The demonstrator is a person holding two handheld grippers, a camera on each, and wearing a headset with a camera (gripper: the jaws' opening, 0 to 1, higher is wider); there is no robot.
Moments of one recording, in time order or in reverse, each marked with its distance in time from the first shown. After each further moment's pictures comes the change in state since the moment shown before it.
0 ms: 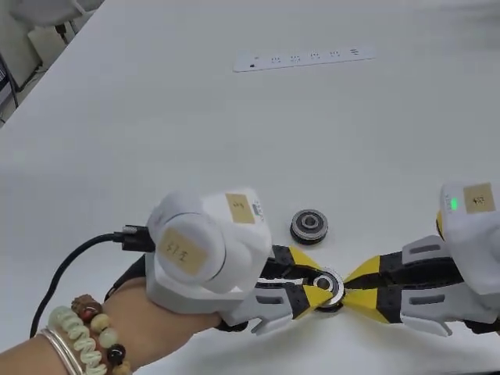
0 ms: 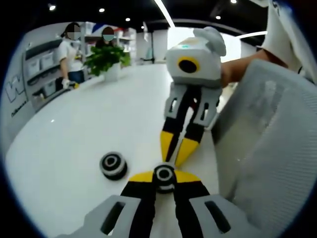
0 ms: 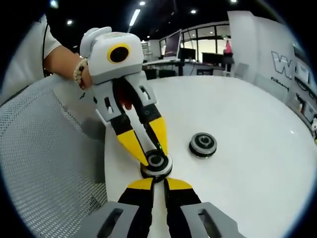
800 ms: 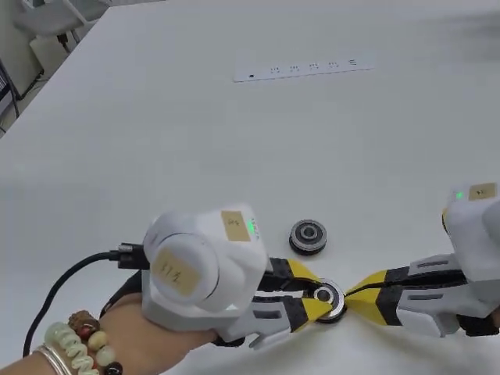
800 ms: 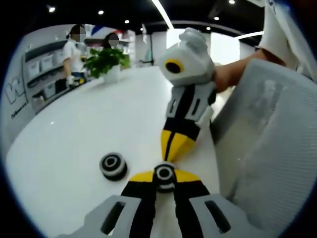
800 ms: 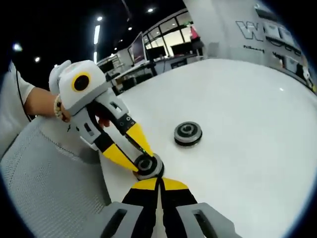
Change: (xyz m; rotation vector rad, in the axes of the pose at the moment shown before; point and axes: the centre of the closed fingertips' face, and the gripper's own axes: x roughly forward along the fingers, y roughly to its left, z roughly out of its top) left arm 0.000 0.001 0.001 0.011 -0.022 -0.003; right arm -0.004 -0.011 -0.001 0.366 -0.049 -0.032
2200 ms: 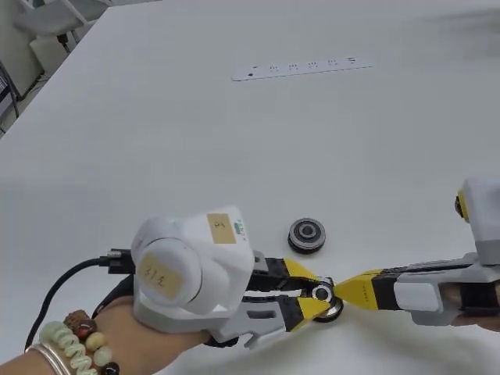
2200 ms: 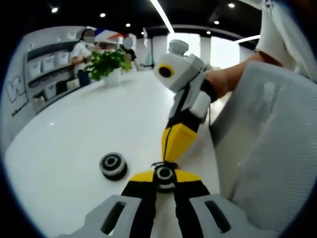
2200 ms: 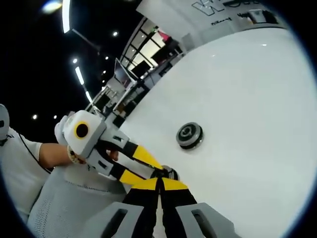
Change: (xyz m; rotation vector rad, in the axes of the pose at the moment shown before) left arm -0.001 0.000 0.000 -0.008 -0.038 -0.002; right arm -0.003 0.020 0.019 0.363 -0.109 0.142
